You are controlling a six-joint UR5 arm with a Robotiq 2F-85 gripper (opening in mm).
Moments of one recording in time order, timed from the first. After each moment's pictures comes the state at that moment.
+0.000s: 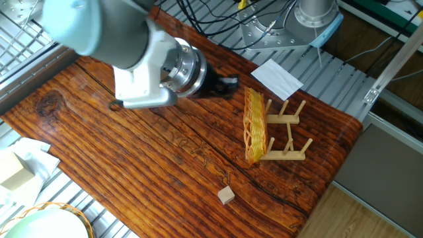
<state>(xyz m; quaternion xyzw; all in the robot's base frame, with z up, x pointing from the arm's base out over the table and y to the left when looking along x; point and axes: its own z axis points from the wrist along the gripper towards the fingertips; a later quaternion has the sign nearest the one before) 0.460 0.098 0.173 0.24 -0.94 -0.12 0.23</state>
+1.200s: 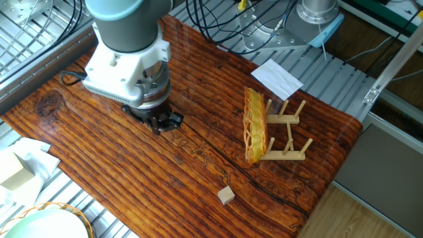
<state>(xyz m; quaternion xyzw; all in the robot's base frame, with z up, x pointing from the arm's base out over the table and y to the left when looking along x) 0.595 0.050 0.136 0.16 -0.99 0.00 0.00</state>
